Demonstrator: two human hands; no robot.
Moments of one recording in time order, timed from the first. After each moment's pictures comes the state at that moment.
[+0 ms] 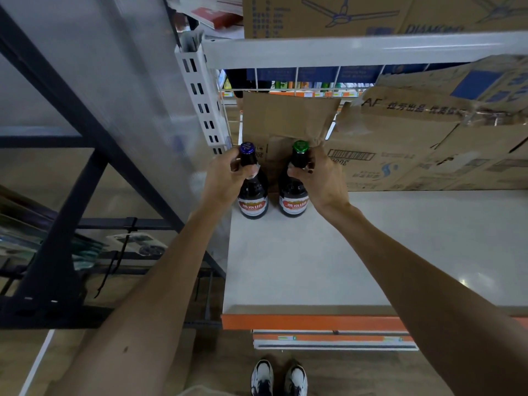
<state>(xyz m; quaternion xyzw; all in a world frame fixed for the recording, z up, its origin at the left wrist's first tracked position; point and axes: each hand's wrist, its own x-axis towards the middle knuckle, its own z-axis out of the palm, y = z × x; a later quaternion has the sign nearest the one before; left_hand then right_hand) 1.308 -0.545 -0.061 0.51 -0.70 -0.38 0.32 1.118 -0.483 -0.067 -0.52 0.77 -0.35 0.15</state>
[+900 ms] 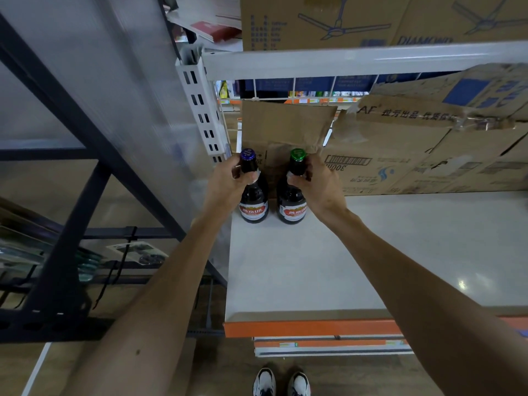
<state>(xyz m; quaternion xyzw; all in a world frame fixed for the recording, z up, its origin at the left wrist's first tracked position) 1.306 -0.548 -0.061 0.51 -0.70 -0.39 0.32 1.122 -0.485 -0.072 -0.50 0.76 -0.36 0.20</state>
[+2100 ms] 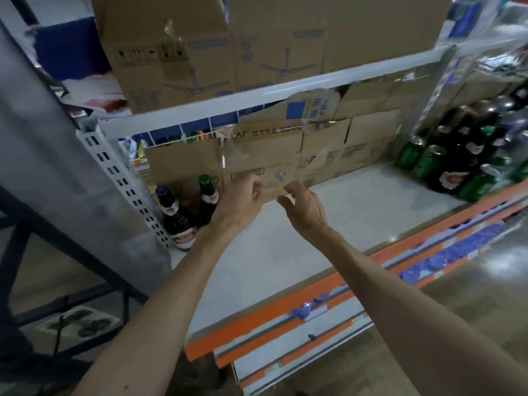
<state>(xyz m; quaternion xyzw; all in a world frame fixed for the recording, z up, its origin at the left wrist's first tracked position) 1.183 -0.433 -0.003 0.33 -0.88 -0.29 0.20 1.065 -0.329 -0.032 -0.39 0.84 -0.36 0.11</state>
